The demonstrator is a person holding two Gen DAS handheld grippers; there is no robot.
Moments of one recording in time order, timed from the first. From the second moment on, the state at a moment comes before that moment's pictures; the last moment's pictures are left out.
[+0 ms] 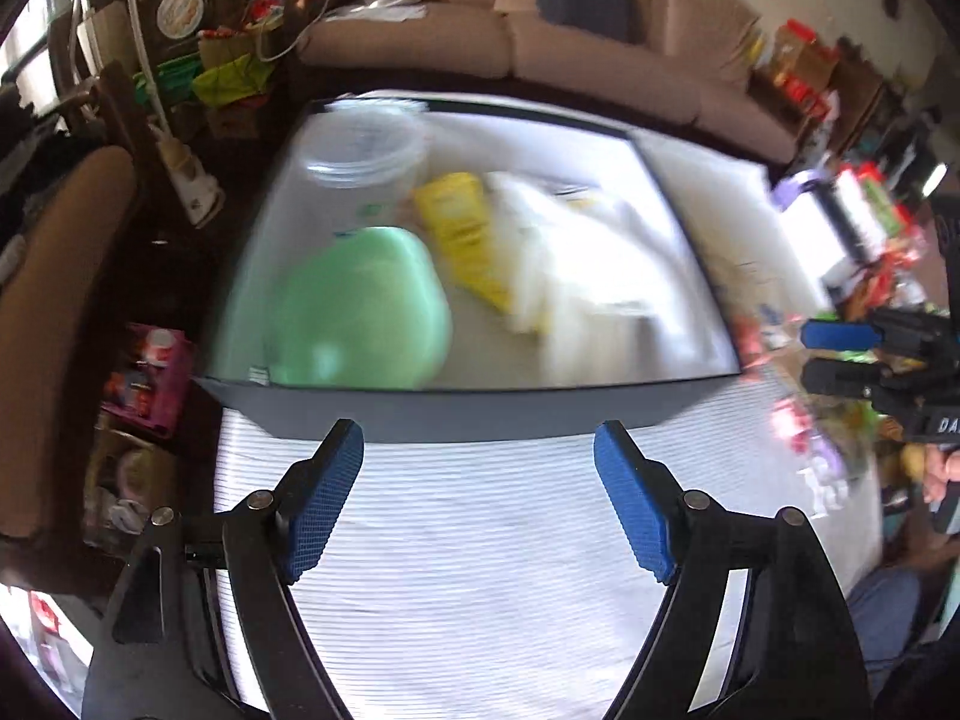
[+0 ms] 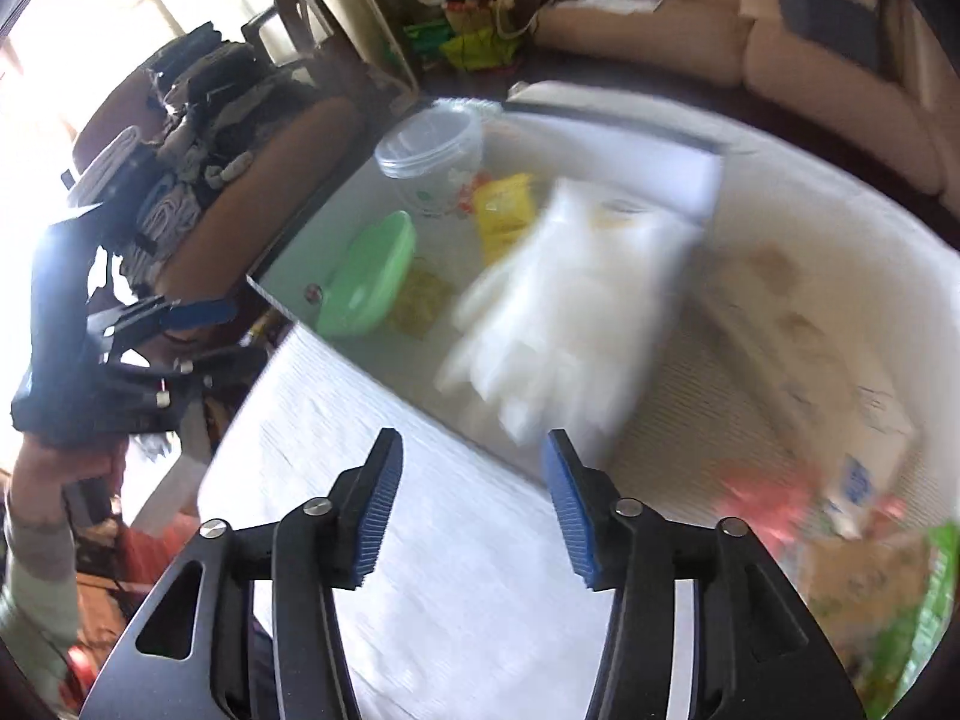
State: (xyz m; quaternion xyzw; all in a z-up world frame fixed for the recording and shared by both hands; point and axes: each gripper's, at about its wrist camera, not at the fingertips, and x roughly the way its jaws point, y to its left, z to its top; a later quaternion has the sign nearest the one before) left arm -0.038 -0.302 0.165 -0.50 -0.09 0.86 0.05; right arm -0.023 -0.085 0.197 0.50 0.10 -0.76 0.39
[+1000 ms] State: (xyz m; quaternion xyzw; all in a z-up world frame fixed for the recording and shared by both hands) left arm -0.129 0.000 0.037 -0.45 0.06 0.88 0.16; right arm 0.036 0.200 0.113 0.45 -0.03 -0.85 0.28
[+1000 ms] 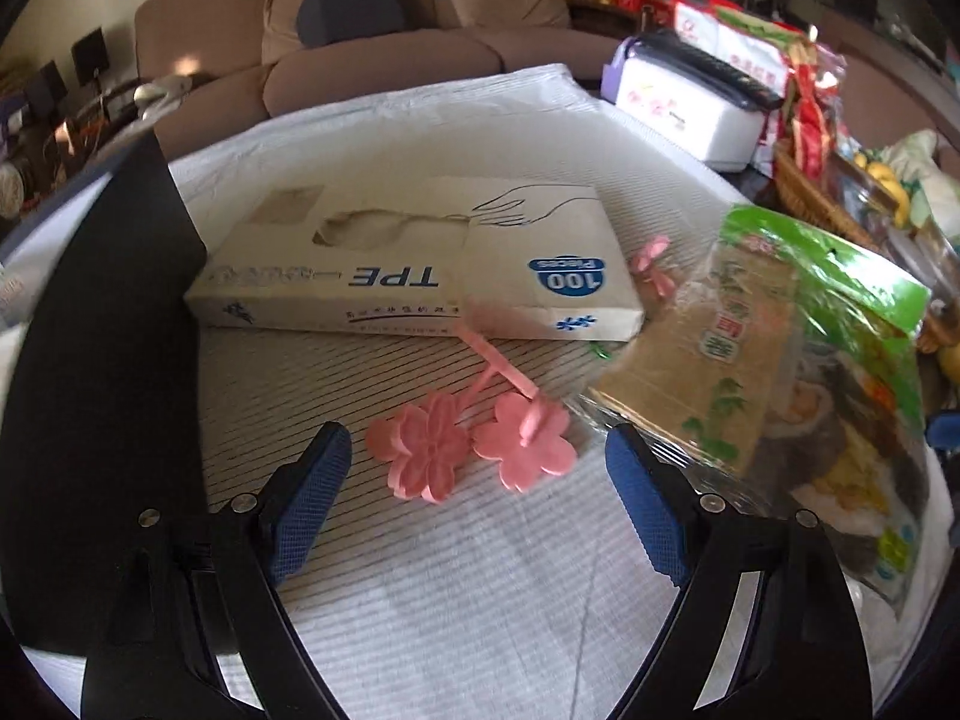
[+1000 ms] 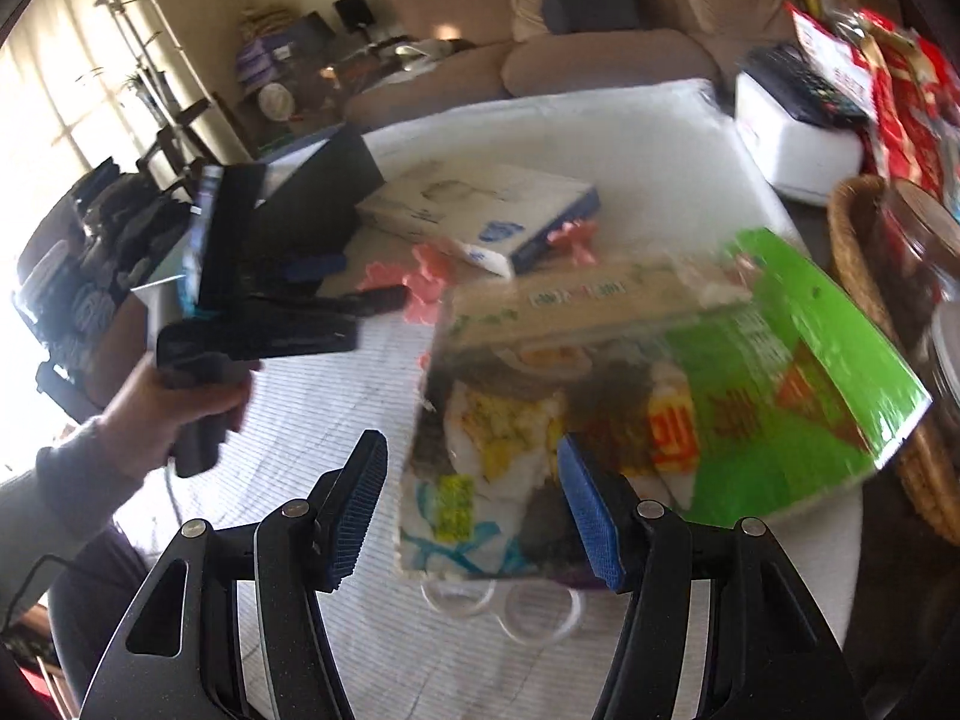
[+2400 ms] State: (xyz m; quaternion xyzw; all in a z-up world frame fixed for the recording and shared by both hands) left arm -0.038 -0.075 0.101 -0.44 -0.10 0.87 0.21; right arm -0.075 0.045 0.107 0.43 0.11 -0.84 0.30
